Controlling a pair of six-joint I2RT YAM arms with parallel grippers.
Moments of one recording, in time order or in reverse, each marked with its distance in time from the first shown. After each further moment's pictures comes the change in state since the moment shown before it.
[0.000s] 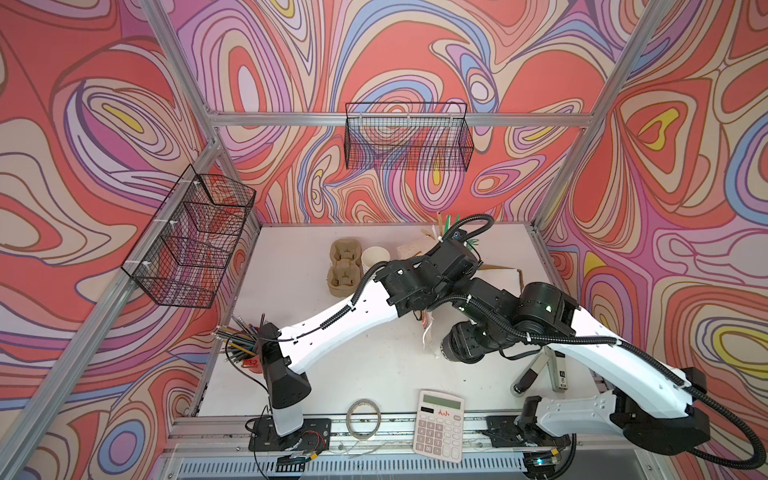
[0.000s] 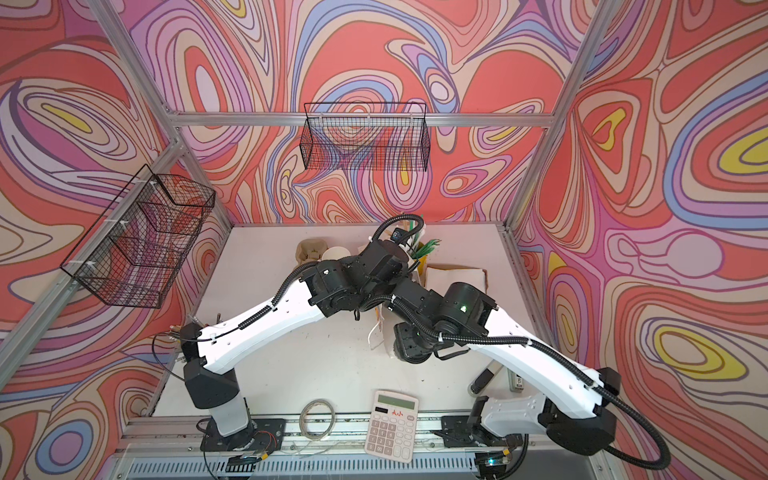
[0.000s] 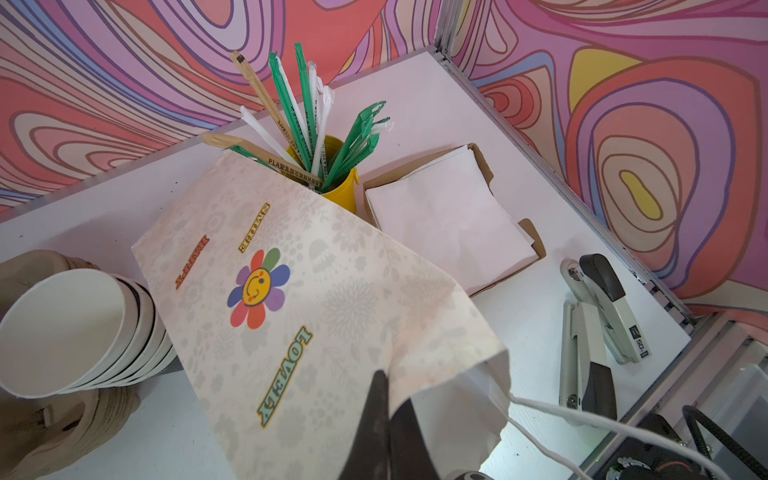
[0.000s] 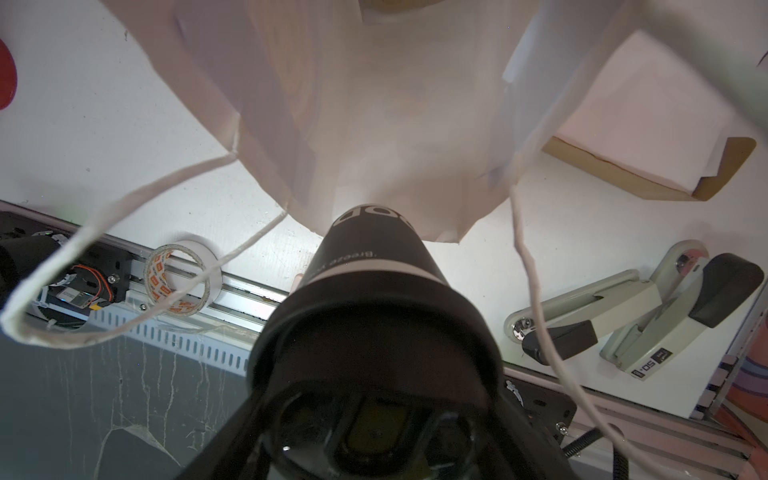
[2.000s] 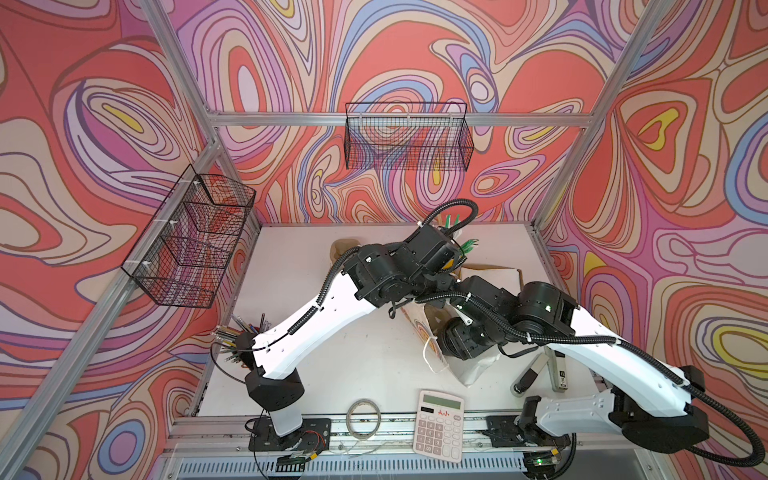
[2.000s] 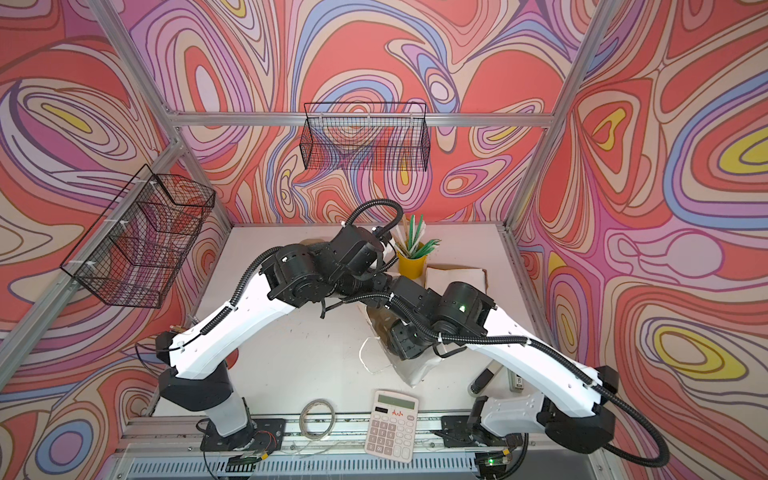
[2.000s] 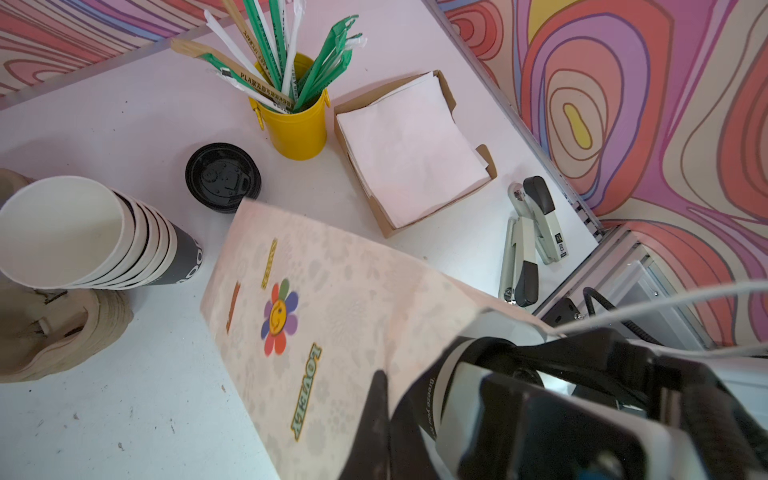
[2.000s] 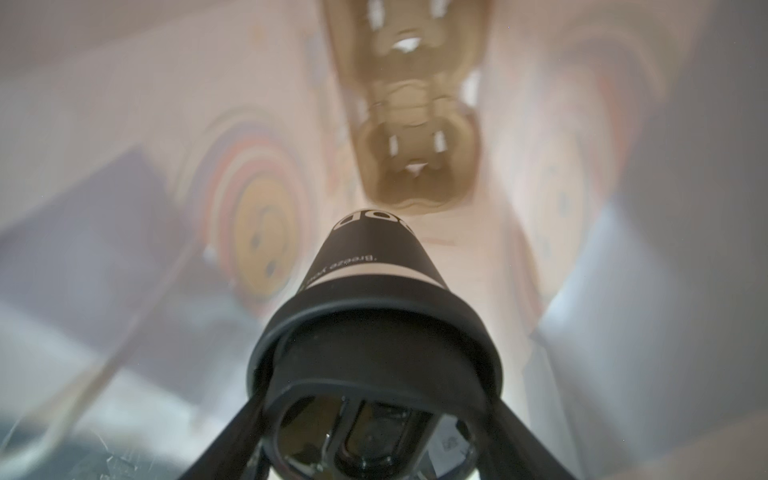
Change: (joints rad) left arm 0.019 -0.045 0.232 -0.386 0.211 -0.062; right arm 0.011 0.004 0.015 0.050 -0.005 -0.252
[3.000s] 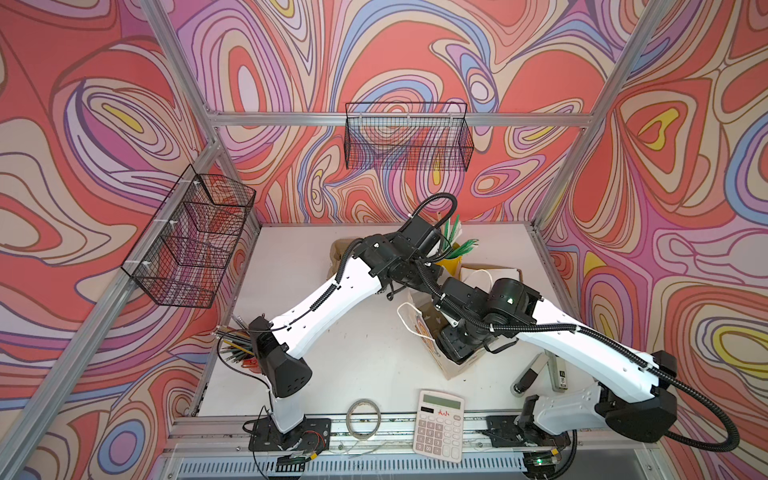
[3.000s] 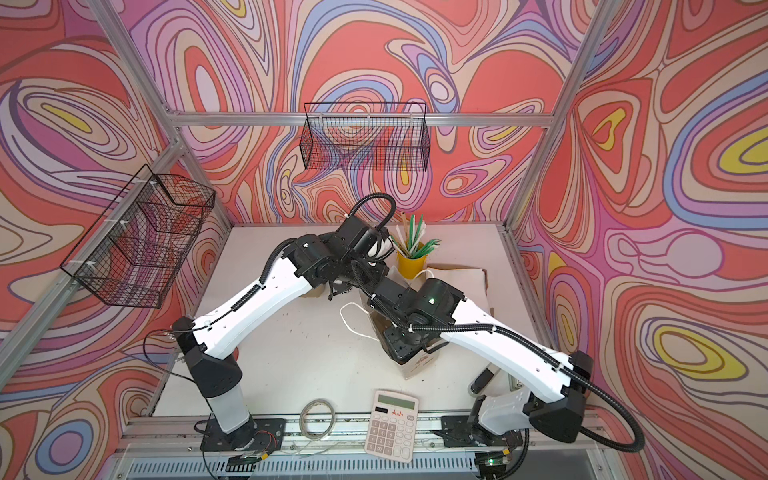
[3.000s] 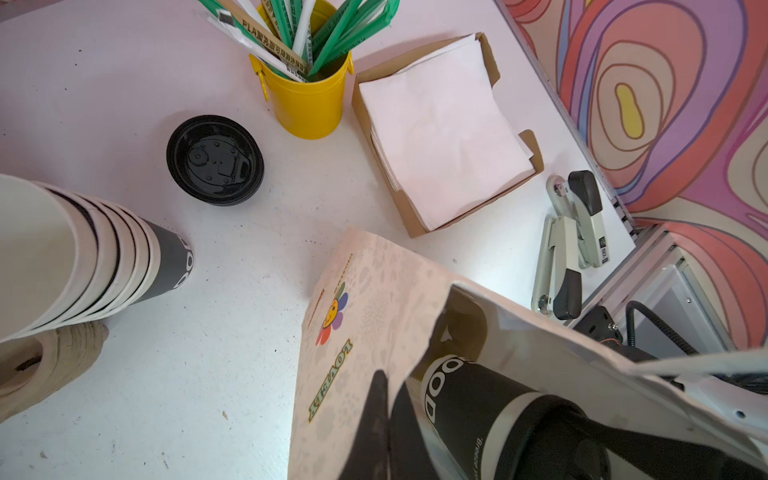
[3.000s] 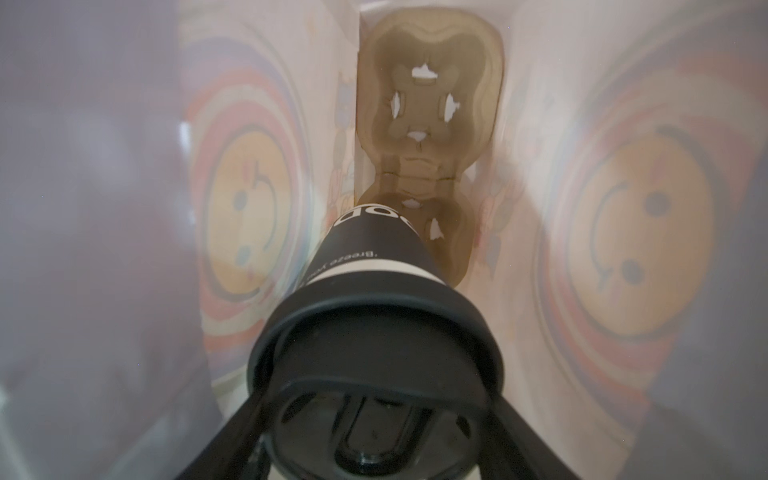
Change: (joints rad) left arm 0.190 0.069 -0.172 0.138 0.170 0.103; right arm -0.016 0.109 -0.047 0.006 -0.006 -0.046
